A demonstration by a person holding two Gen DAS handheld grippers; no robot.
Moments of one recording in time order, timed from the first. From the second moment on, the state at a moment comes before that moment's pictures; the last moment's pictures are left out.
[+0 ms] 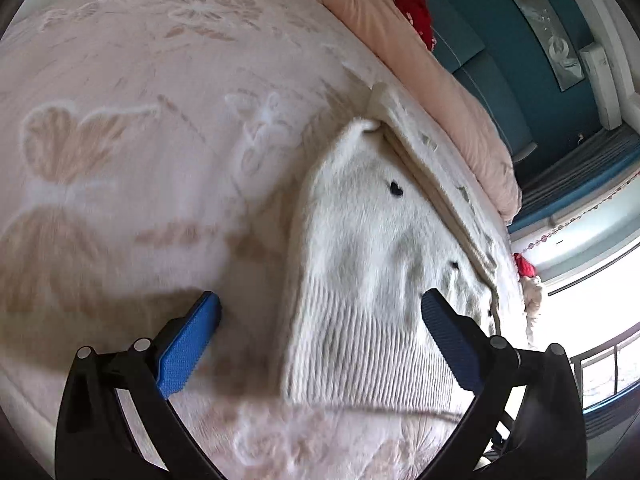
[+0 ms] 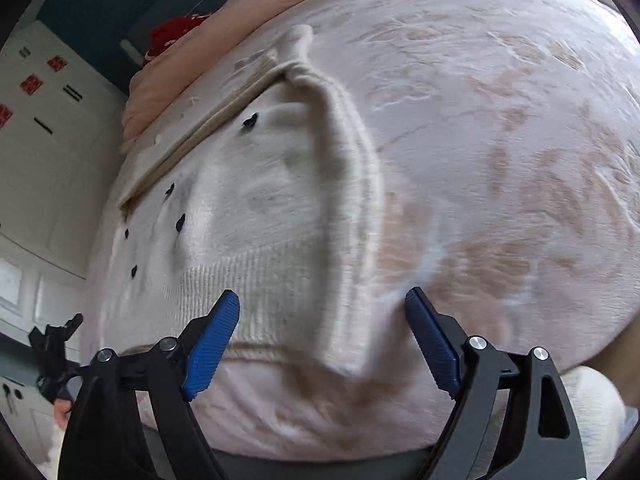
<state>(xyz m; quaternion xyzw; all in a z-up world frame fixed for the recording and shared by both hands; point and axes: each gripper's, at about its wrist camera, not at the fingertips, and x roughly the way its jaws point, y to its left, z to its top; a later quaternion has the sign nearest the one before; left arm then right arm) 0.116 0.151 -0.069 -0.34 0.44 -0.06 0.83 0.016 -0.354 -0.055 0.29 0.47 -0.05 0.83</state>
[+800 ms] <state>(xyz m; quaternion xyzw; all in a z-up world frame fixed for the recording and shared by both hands) -0.004 0.145 0.015 -0.23 0.54 -0.13 0.80 -0.076 -0.329 0.029 0.11 0.56 0.05 0.82</state>
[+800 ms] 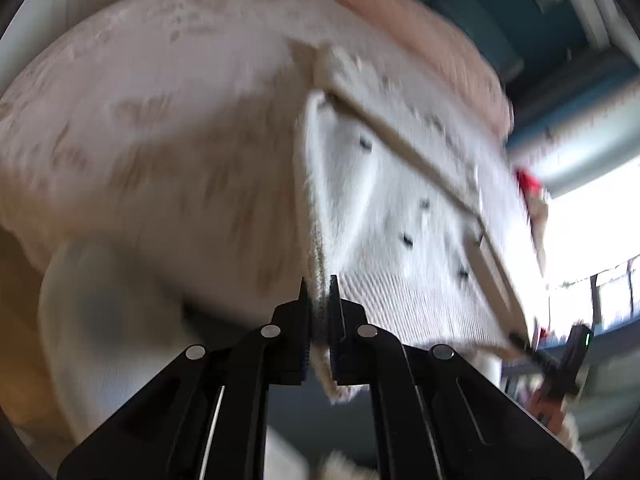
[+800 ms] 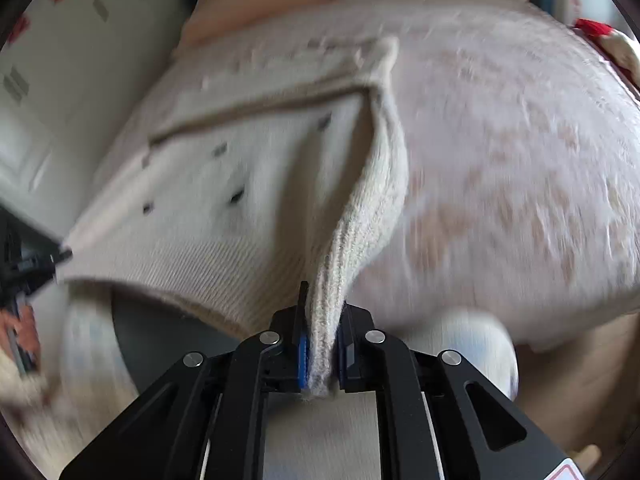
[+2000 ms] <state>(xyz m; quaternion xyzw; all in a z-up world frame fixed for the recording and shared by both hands) 0.166 0.099 -0.002 -0.16 0.47 -0.09 0.86 0.040 -0.387 0.009 0.18 0.42 -0.09 0.88</state>
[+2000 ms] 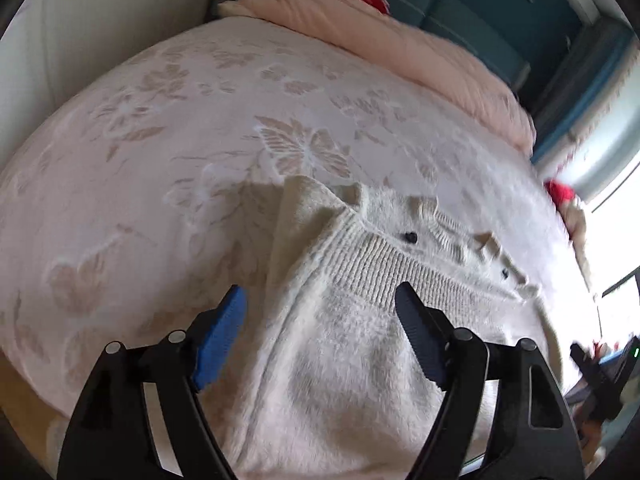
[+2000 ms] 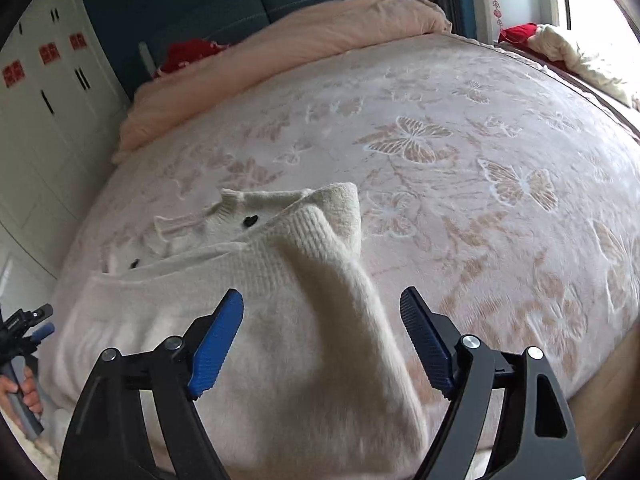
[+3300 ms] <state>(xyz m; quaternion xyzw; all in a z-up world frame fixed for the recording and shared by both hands) 0.191 0.038 0.000 -0.16 0.45 -0.12 0.87 0.115 -0.318 0.019 0.23 0.41 0.01 0.88</state>
